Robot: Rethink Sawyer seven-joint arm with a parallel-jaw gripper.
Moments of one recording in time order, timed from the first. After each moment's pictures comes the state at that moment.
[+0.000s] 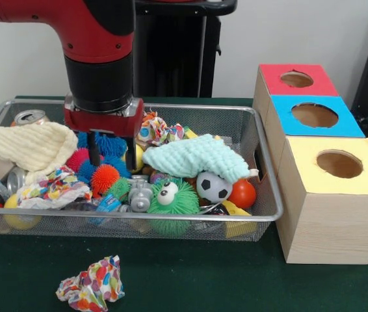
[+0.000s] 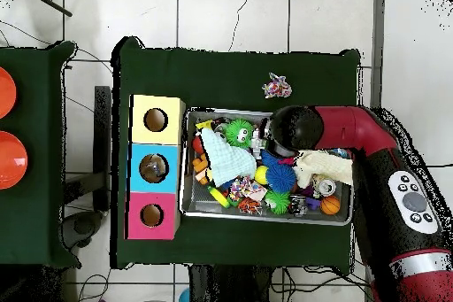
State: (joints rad) arm -0.70 -0.54 0.52 1.42 -0.60 0.89 1.94
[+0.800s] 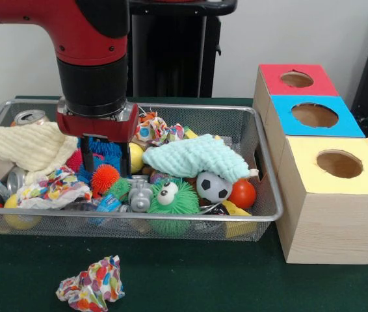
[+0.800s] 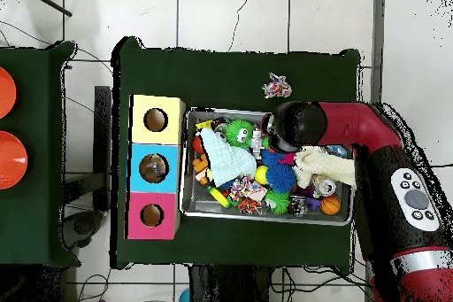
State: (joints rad) arm -0.70 -0.52 0.52 1.38 -0.60 0.89 1.94
